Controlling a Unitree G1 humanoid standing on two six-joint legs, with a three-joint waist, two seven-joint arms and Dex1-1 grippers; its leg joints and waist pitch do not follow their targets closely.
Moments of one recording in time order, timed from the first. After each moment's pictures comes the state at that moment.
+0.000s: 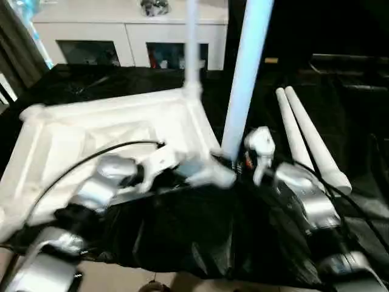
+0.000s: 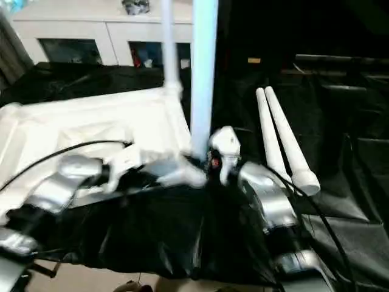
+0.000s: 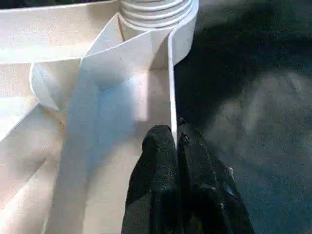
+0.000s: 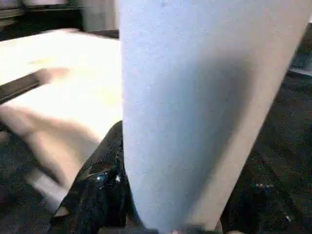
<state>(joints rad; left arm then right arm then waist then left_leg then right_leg) -0.58 0.34 -0.31 0.53 0.02 0.17 -0.99 -0.51 -0.19 0.09 0.54 0.14 0.02 0.61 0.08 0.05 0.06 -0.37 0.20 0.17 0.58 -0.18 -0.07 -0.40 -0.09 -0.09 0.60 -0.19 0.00</state>
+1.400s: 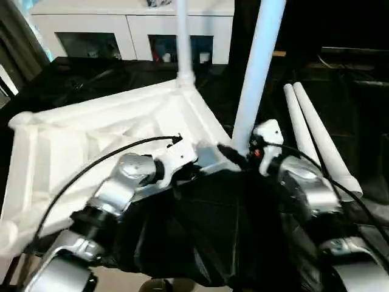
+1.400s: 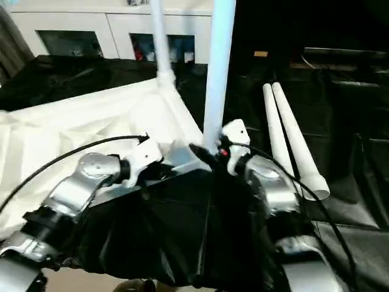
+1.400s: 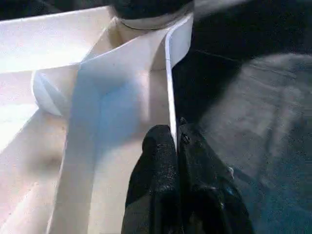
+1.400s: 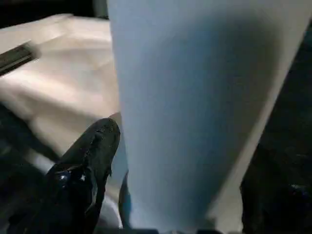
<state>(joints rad) -0.55 0.35 -0.33 0.41 0.04 0.18 -0.99 -0.52 -0.28 0.07 0.61 0.17 -0.02 0.85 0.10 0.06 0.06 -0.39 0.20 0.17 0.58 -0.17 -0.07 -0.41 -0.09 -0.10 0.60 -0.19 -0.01</state>
